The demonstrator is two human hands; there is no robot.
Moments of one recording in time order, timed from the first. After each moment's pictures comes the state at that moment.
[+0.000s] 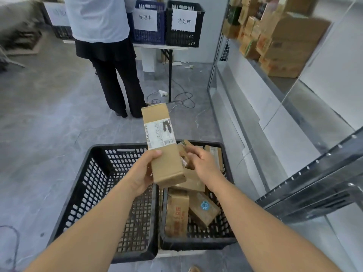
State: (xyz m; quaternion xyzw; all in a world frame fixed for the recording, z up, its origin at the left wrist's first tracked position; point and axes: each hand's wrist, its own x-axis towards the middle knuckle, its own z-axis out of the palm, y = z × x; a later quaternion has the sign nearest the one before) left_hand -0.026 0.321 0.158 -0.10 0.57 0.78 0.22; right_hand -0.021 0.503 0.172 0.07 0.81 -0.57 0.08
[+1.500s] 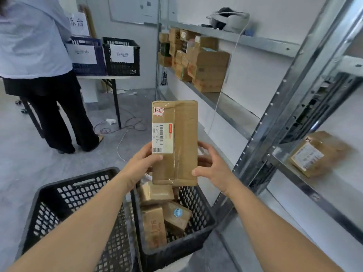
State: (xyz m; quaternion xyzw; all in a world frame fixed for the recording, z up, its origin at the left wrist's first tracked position) left_hand -0.010 0.352 0.218 0.19 0.70 0.65 0.23; right_hand 0.096 0.556 0.235 0.09 0.80 -0.59 -0.05
